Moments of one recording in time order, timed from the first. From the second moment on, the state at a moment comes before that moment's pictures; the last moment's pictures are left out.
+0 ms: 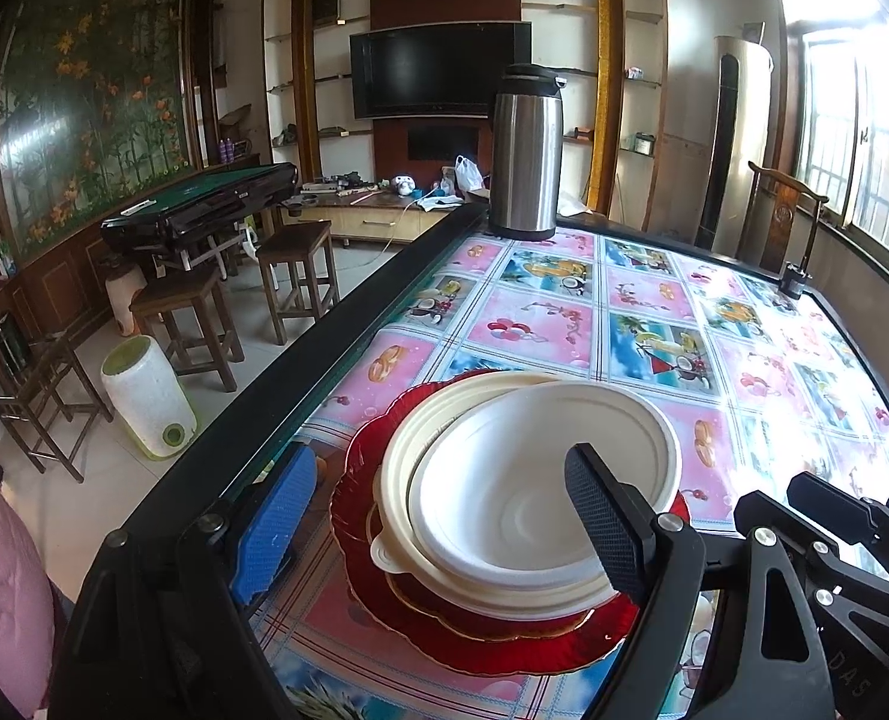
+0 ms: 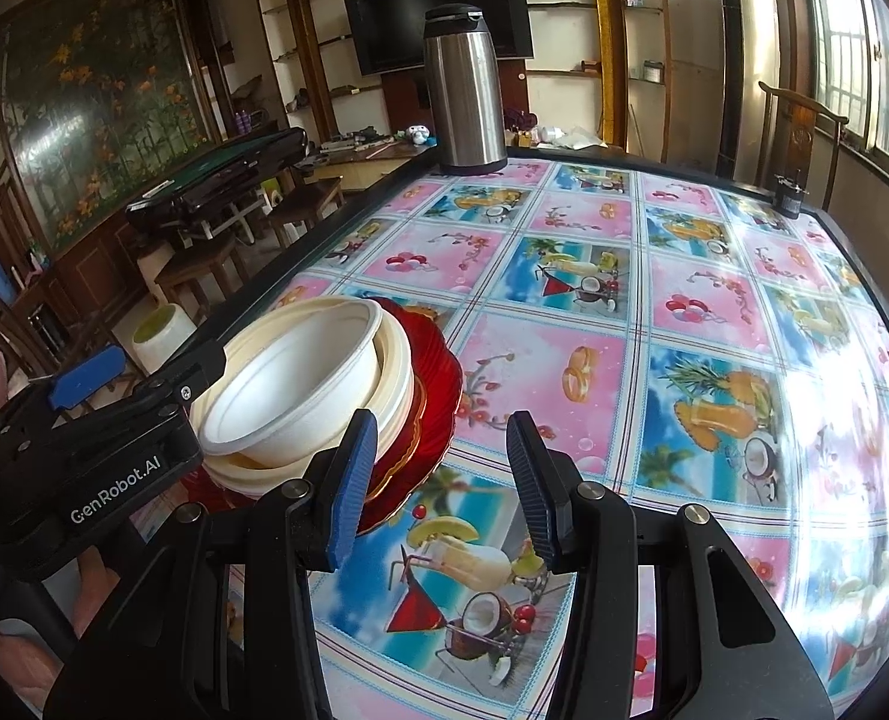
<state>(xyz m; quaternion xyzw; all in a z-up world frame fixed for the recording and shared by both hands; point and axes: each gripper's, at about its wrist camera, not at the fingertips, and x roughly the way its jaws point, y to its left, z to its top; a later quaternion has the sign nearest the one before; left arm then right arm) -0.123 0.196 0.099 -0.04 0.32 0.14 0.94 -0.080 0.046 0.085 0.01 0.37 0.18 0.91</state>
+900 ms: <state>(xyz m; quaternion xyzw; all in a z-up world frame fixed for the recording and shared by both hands) -0.119 0.198 0.098 -0.05 0.32 0.14 0.94 -0.085 0.051 0.088 0.00 0.37 0.18 0.91</state>
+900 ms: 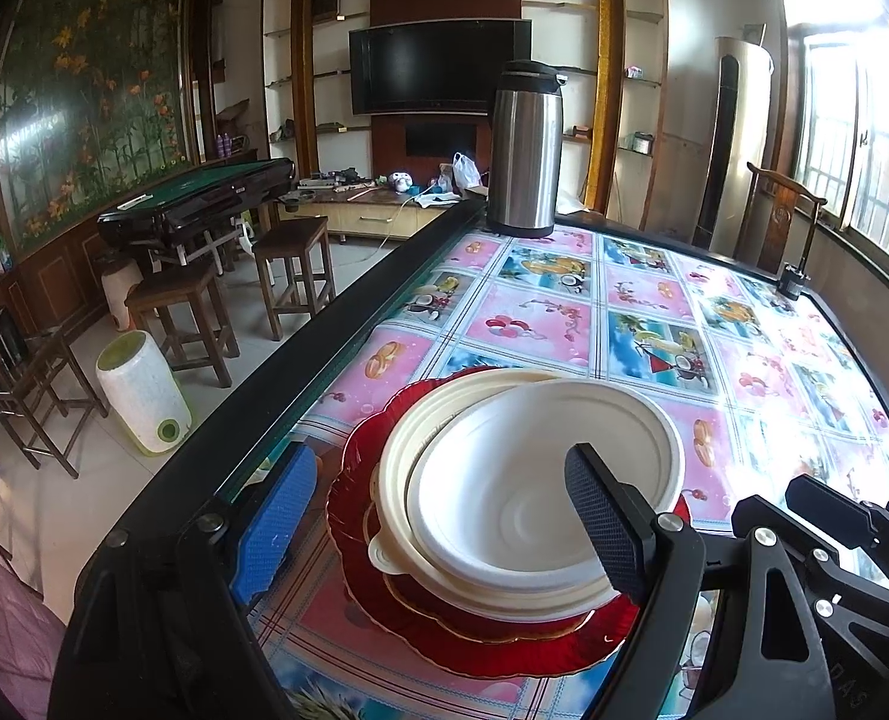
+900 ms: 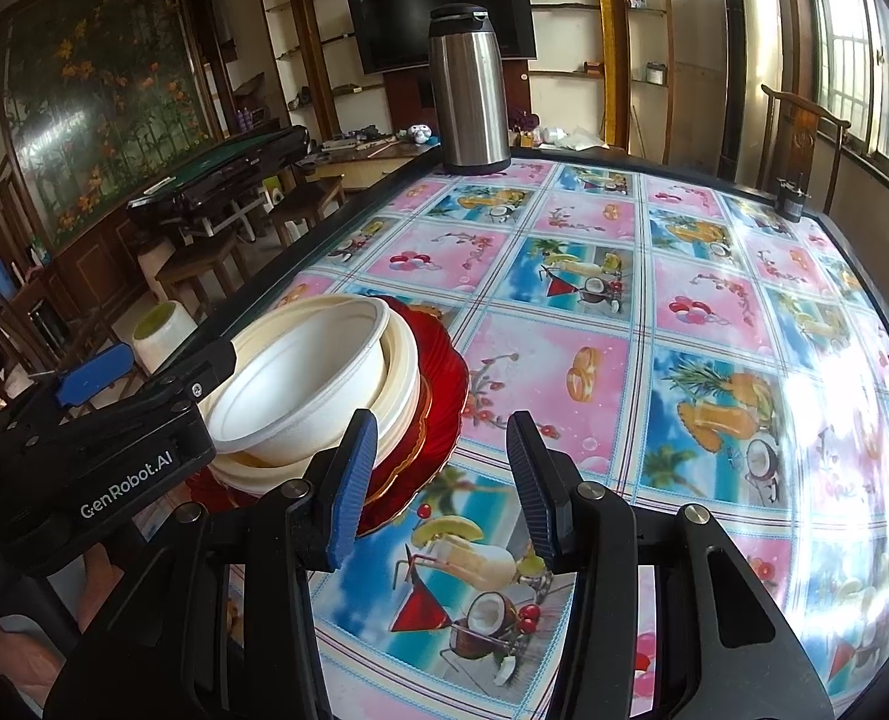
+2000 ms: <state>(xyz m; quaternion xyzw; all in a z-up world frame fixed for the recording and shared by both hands) -0.119 0.200 0.101 -0.05 0.32 0.14 0.94 -0.086 0.053 0.091 0.00 0.37 0.18 0.91</state>
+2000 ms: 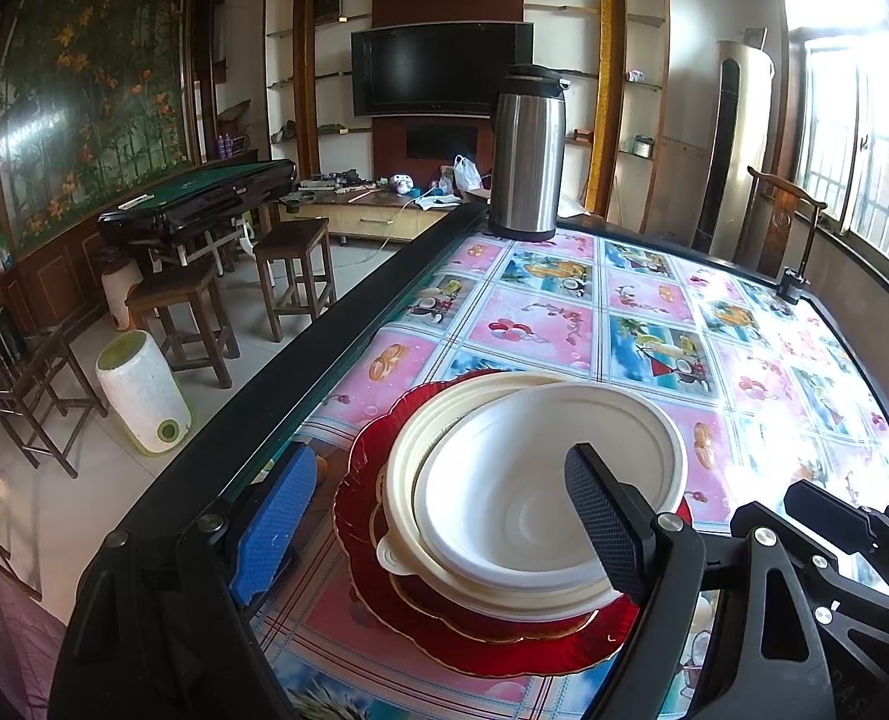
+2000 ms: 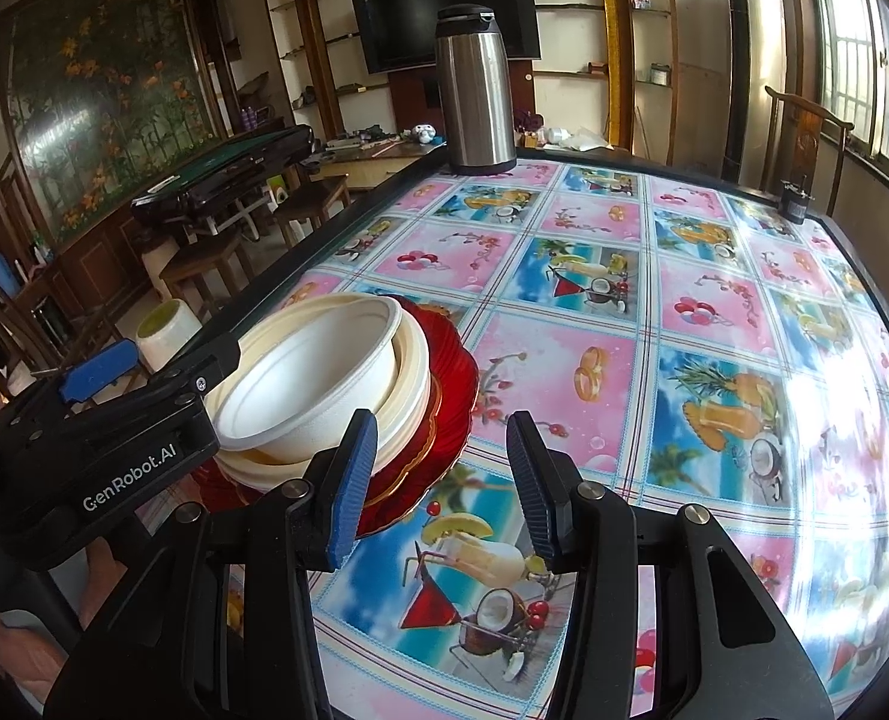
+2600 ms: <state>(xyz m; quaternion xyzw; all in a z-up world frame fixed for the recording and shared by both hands) -0.122 0.200 0.104 -0.05 0.31 0.13 0.94 -0.088 0.052 0.091 0.00 0.37 0.19 0.91</state>
